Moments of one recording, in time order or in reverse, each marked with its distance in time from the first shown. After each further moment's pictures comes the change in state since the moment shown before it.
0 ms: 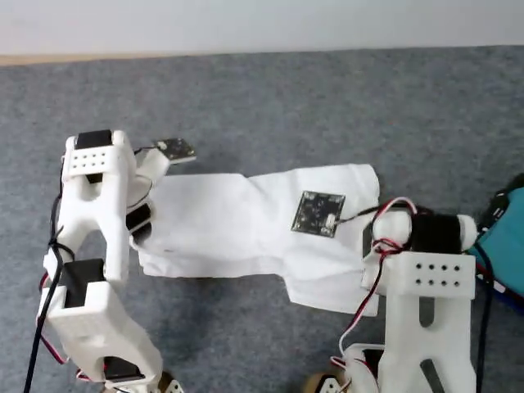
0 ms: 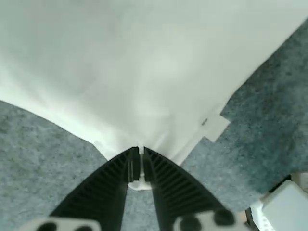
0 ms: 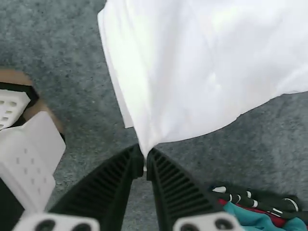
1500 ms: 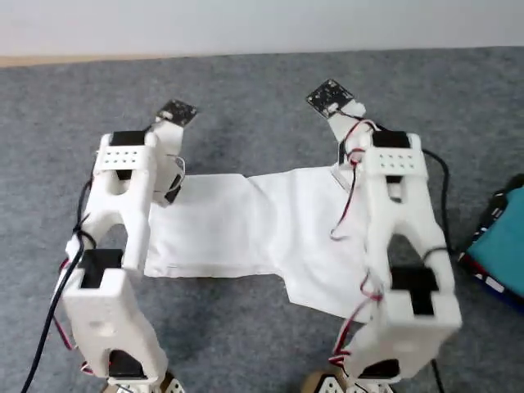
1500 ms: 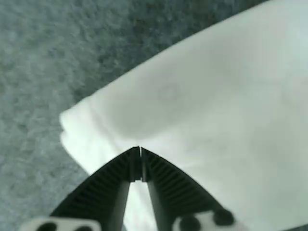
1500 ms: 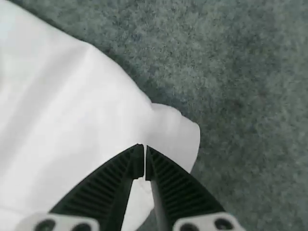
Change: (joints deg) left arm 6.8 6.9 -2.1 -23.3 30.9; right arm -2.2 54.0 -28.0 -40.9 -34.5
